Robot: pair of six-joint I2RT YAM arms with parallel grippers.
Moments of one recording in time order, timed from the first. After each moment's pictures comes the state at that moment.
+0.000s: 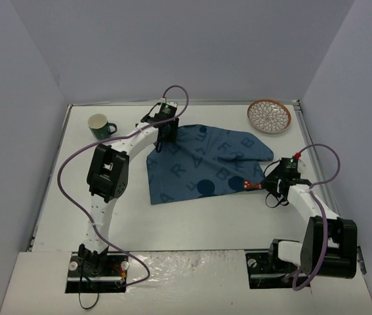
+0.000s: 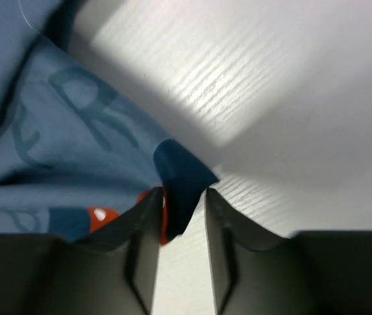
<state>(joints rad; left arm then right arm) -0.47 2.19 1.83 -0.53 -0.18 -0.25 -0.10 1.21 0.53 -0.26 0.02 0.70</state>
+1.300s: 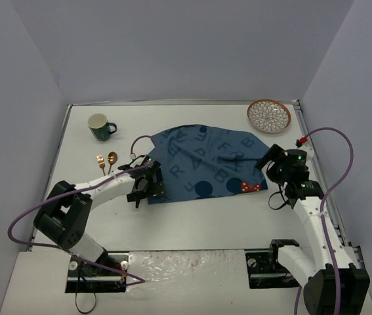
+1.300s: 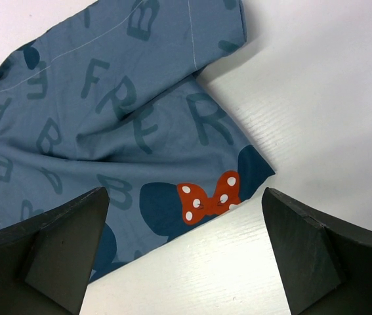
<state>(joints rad) -0.58 1.54 0.87 -0.54 -0.18 -0.77 -0.01 0.93 0.68 -0.41 0.06 0.60</state>
